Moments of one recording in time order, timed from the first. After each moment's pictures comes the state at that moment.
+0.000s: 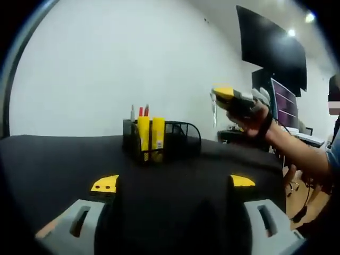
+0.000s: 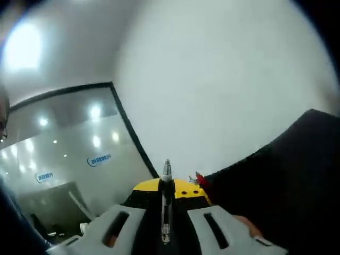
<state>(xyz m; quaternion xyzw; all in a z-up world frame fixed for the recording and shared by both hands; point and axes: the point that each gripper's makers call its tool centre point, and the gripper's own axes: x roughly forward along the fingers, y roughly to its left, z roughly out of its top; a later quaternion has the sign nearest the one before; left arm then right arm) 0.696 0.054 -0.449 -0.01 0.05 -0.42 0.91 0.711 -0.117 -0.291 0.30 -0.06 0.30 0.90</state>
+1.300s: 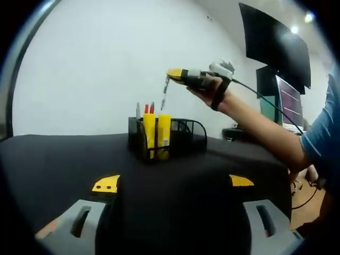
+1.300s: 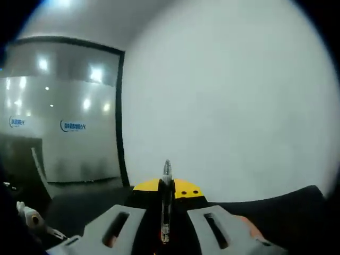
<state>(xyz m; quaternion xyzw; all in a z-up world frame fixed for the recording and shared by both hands) 0.702 0.057 -0.454 -0.01 0.06 -0.41 0.91 0.862 -0.097 -0.254 0.10 -0.09 0.26 0.96</state>
